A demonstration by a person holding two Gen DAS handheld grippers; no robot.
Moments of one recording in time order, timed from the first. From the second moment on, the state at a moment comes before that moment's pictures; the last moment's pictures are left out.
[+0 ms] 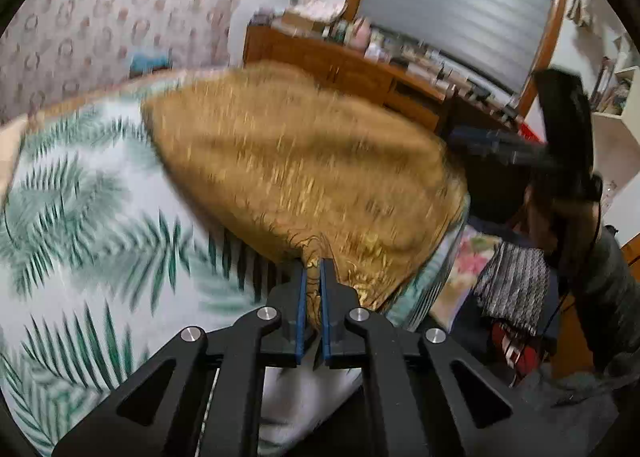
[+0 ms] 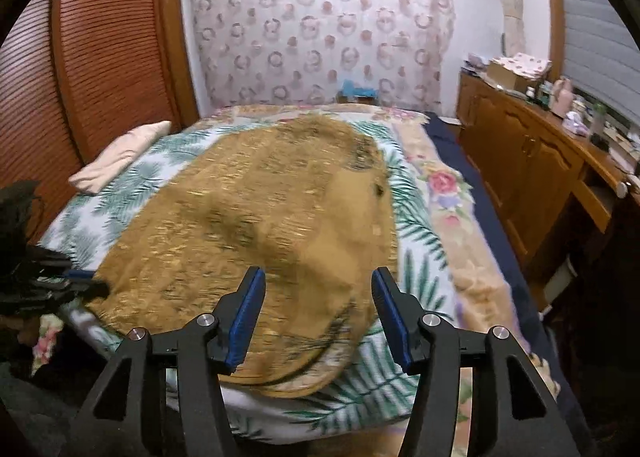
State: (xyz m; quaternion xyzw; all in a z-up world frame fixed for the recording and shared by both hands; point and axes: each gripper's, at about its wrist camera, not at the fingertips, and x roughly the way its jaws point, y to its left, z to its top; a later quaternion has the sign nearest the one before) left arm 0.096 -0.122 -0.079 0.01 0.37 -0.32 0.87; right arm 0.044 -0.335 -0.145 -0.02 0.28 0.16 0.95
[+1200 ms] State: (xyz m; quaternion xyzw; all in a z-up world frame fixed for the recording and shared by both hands) left arm 0.208 -0.106 -0.002 -0.05 0.27 -0.26 0.92; right arm 0.135 -0.305 -0.106 -0.13 0.25 0.19 0.94
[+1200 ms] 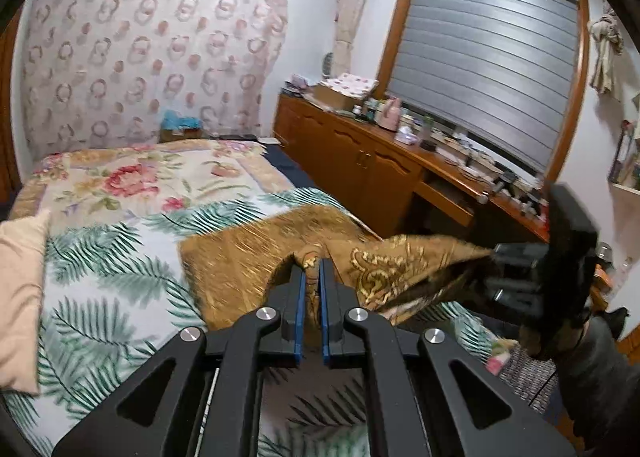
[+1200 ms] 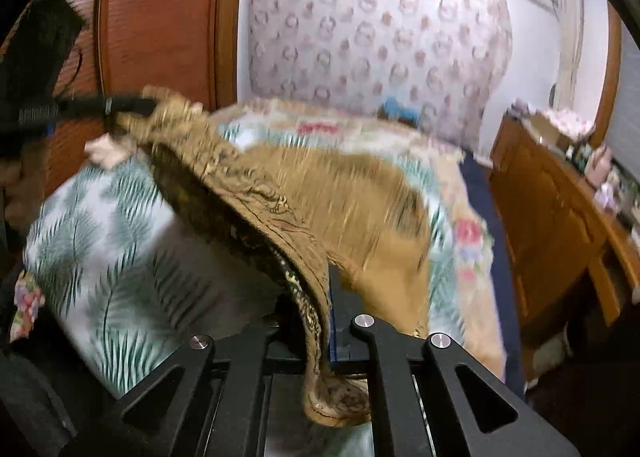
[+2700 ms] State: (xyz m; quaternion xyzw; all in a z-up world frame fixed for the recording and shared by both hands) left arm 0.363 -0.099 -0.090 0.01 0.40 -0.17 0.90; right arm 0.298 -0.334 -0.088 -0.09 0.32 0.15 0.93
